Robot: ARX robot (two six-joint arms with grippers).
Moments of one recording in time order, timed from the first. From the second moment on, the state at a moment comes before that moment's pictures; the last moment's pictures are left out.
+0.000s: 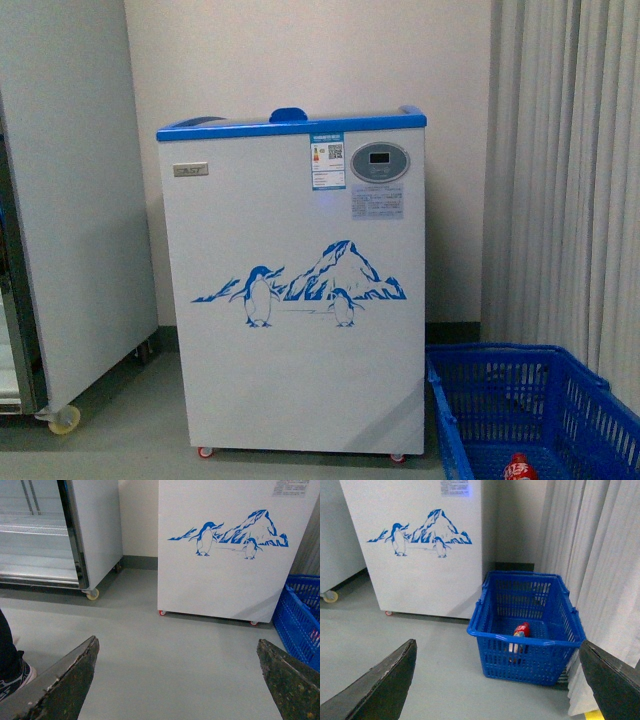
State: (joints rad) left arm 0.00 0.00 0.01 0.00 0.00 0.00; right arm 0.00 0.00 0.02 0.00 0.00 0.00
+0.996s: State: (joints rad) left arm 0.00 0.00 0.01 0.00 0.00 0.00; right arm 0.00 0.00 0.02 0.00 0.00 0.00
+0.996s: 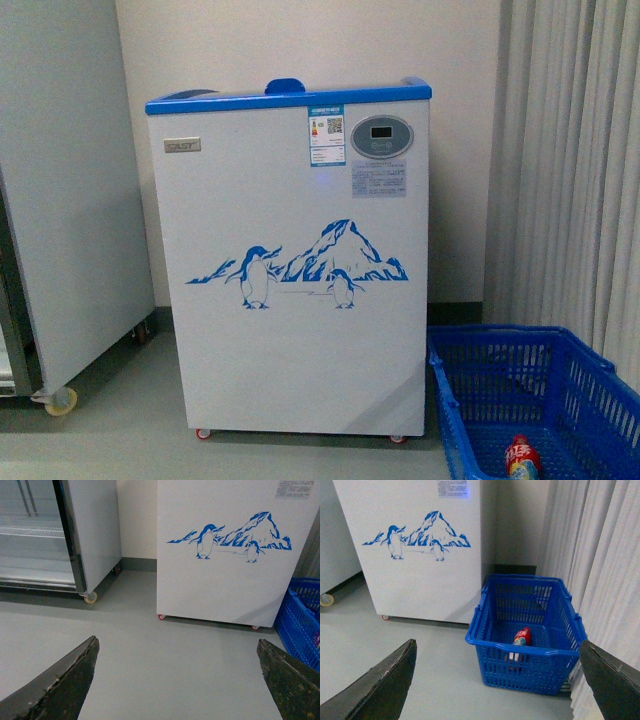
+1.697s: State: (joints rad) left arm 0.00 0.00 0.01 0.00 0.00 0.00; right arm 0.00 0.00 0.02 0.00 0.00 0.00
